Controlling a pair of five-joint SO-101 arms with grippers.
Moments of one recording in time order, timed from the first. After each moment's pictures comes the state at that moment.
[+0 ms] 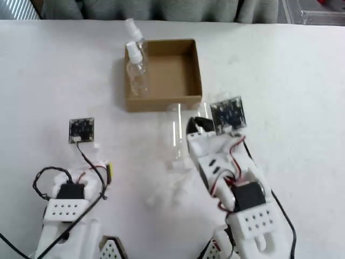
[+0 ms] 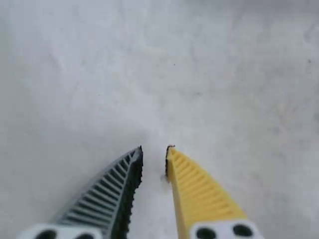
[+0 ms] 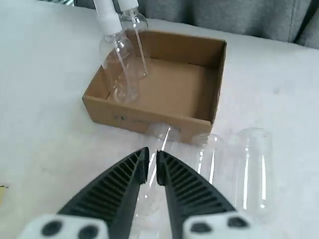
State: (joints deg) left arm -6.2 -60.4 87.7 41.4 7.6; right arm -20.3 -62.9 59.3 42.4 1.2
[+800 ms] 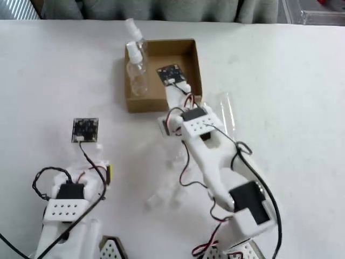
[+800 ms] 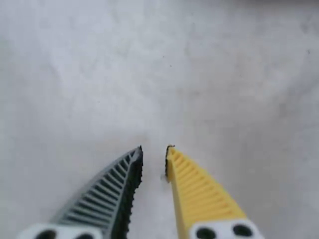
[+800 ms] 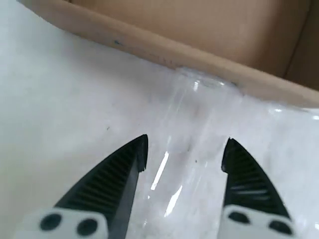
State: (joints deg) left arm -6.5 -60.4 87.7 41.1 2.5; right arm -24.5 6.5 23.7 42.4 1.2
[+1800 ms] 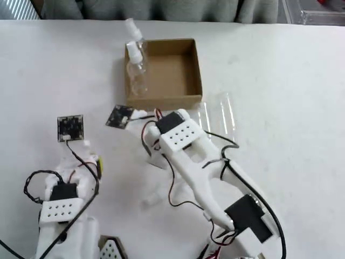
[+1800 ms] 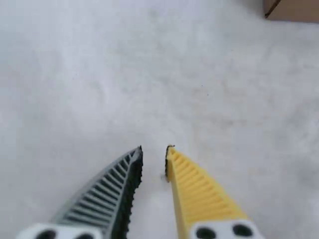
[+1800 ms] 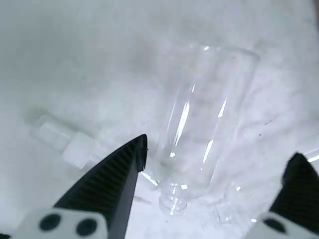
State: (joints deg) left arm -13.4 -60.4 87.7 36.3 1.8; right arm -38.1 -1.8 20.2 72.0 35.4
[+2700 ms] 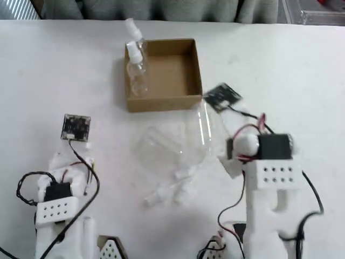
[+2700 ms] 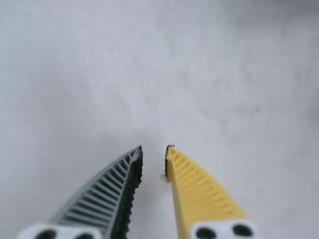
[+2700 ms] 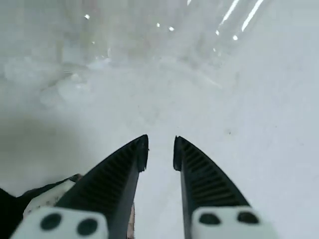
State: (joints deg) left arm -18.4 -60.4 85.9 36.9 -17.0; right arm -0.2 -42.7 31.6 93.2 33.2
